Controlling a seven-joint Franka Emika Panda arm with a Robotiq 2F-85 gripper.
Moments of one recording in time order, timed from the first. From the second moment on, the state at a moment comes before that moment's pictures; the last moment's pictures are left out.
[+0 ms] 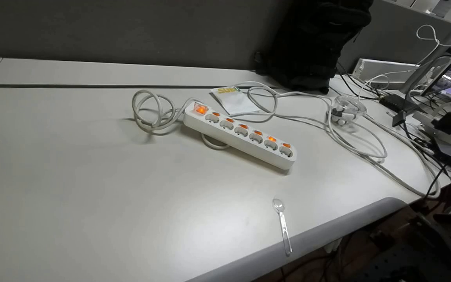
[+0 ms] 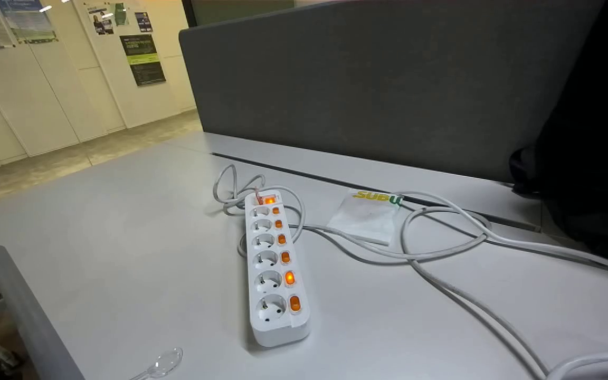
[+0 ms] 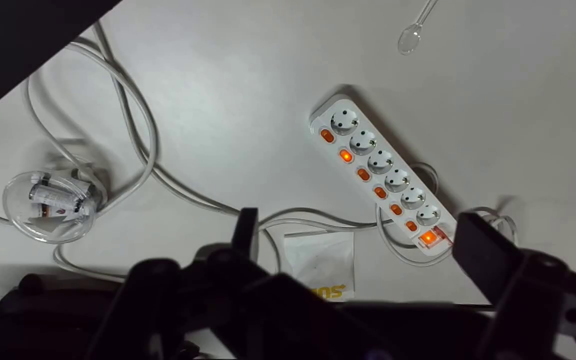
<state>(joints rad) -0.11 -0.58 -0.35 -2.47 -0.08 2.03 -0.43</state>
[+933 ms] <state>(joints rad) -0.04 -0.40 -0.31 -2.59 0.05 2.37 -0.47</state>
